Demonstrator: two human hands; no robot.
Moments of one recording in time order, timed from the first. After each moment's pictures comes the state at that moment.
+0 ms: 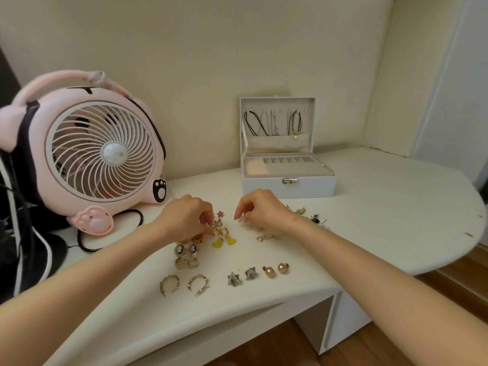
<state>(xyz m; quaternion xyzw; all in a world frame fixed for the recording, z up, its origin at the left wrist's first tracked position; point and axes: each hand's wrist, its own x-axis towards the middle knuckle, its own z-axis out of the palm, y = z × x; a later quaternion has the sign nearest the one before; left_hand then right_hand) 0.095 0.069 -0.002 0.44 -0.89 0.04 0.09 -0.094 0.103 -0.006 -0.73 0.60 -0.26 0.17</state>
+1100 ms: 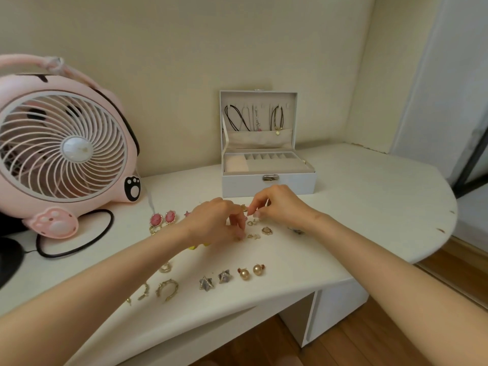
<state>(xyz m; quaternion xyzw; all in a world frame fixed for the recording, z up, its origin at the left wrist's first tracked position) 0.016 0.089 -0.005 0.34 -0.93 -0.08 0.11 -0.160 0.123 -0.004 -0.71 0.64 -0.26 0.15</state>
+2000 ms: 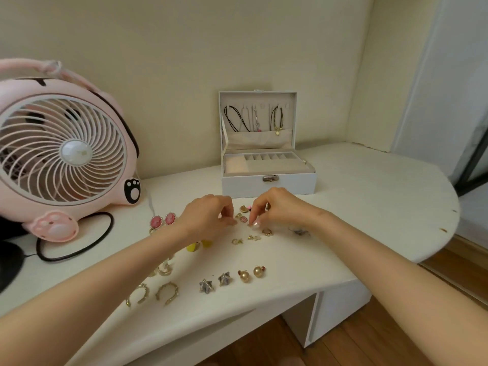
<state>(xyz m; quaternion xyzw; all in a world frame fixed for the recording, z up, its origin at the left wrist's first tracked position) 0.020 0.072 -0.012 0.40 -0.90 -0.04 0.15 -0.160 0.128 0.003 -0.73 0.62 -0.22 0.19</state>
